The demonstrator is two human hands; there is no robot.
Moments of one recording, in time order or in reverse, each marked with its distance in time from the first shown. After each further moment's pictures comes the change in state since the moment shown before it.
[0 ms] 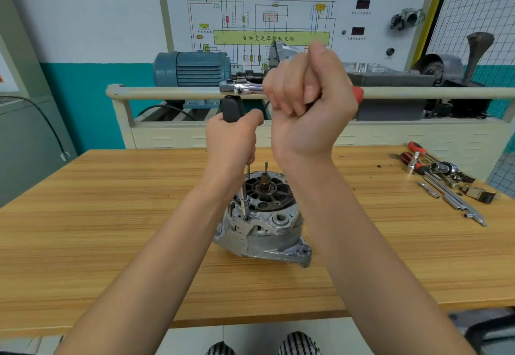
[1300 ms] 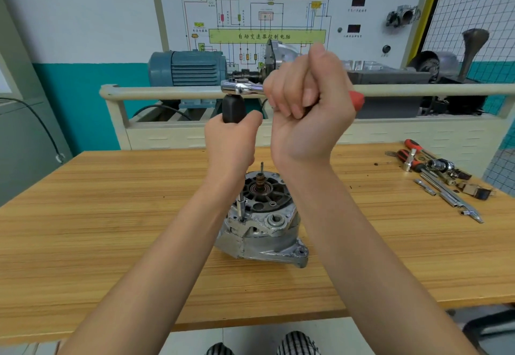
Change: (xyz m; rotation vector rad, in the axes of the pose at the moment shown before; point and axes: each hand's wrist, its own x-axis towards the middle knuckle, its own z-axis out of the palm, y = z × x) left_hand 0.001 -0.007 0.009 0.018 0.068 0.000; right_hand -0.002 -0.002 -0.006 -0.003 0.039 -0.028
